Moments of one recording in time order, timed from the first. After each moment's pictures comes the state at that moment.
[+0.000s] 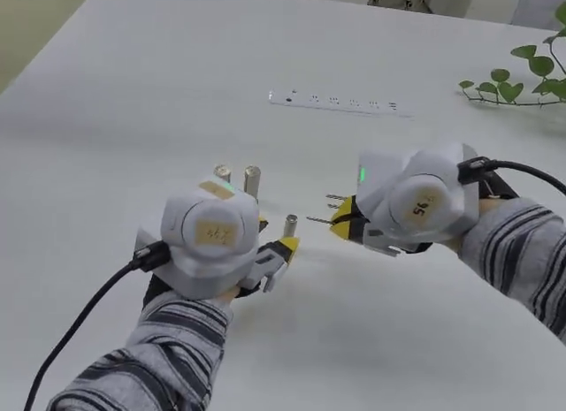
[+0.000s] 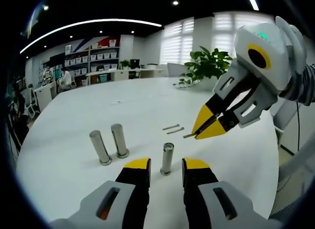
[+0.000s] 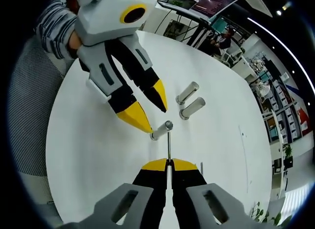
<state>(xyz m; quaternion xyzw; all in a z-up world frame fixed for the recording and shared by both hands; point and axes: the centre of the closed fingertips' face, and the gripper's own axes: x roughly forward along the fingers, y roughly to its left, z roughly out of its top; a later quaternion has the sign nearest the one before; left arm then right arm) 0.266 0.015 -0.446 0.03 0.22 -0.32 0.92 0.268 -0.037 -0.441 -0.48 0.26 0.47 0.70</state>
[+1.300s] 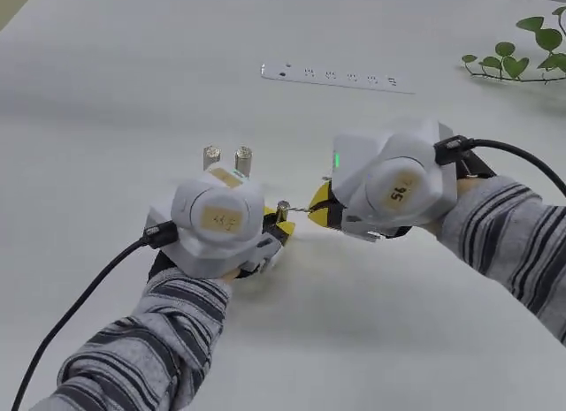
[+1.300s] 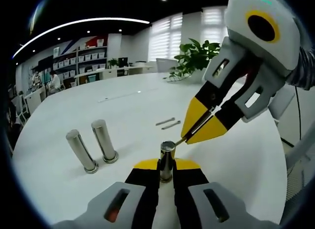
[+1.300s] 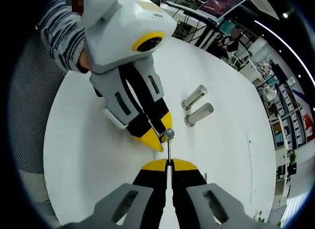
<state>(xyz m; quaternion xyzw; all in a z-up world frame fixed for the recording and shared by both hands) 0.280 -0.003 -0.473 0.05 0.23 -0.37 0.90 0.268 -0.016 -0.449 -0.47 0.26 0.50 0.68</state>
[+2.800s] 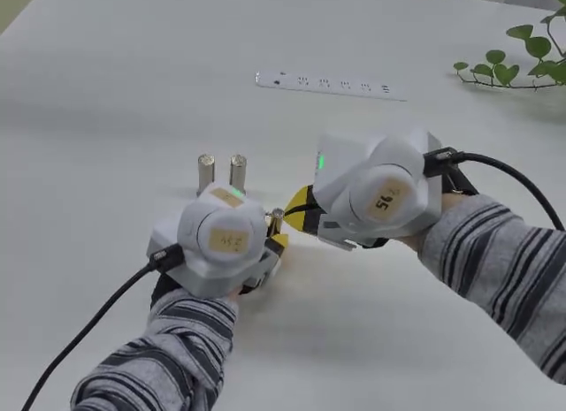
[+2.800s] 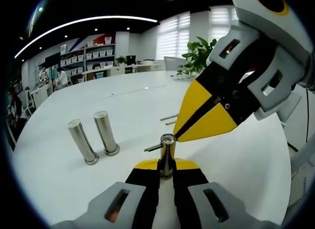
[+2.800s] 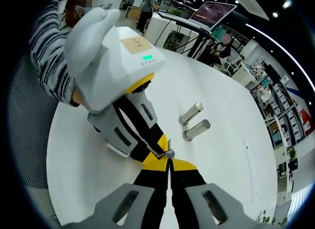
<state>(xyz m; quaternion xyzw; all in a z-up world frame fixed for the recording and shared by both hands) 0.279 -0.001 -0.482 0.05 0.24 -0.33 0.91 0.264 0.004 -0.440 -0.44 0.23 0.50 0.71</state>
